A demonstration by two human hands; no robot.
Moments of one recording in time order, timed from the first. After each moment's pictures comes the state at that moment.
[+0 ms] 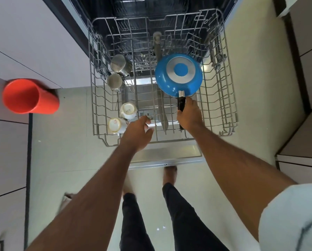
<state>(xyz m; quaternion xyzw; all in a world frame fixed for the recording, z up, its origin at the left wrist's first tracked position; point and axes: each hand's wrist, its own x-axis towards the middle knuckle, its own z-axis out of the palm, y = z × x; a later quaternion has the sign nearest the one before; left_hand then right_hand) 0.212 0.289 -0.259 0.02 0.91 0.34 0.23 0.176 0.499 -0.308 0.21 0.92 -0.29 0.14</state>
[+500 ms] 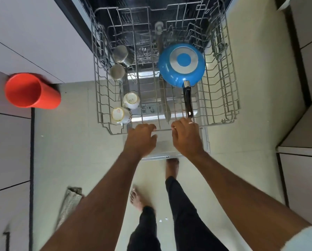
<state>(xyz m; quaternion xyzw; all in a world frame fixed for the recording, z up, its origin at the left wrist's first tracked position) 0.265 0.282 -0.266 0.11 0.94 0.18 0.26 0.300 0.469 -0.300 -0.02 0.97 -0.23 -0.01</state>
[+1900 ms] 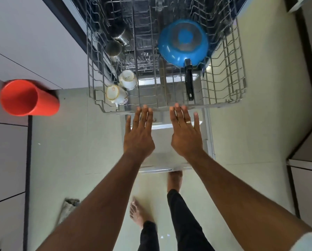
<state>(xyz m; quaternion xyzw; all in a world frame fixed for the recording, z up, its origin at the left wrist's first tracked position) 0.214 0.286 -0.323 0.13 0.98 0.04 0.16 0.234 0.466 -0.345 -0.04 0.99 -0.09 0.06</state>
